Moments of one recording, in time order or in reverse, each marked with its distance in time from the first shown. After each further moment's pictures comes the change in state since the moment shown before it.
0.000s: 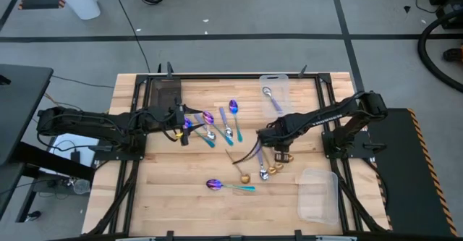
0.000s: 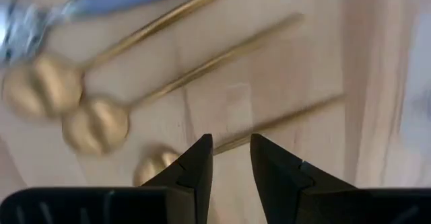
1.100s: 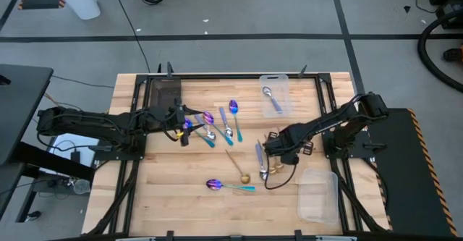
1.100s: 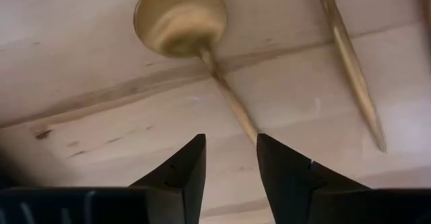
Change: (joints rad) left arm -0.001 0.000 0.000 -0.027 -0.003 -0.092; right arm 0.087 -0.001 -0.159 0.048 0.130 -1.272
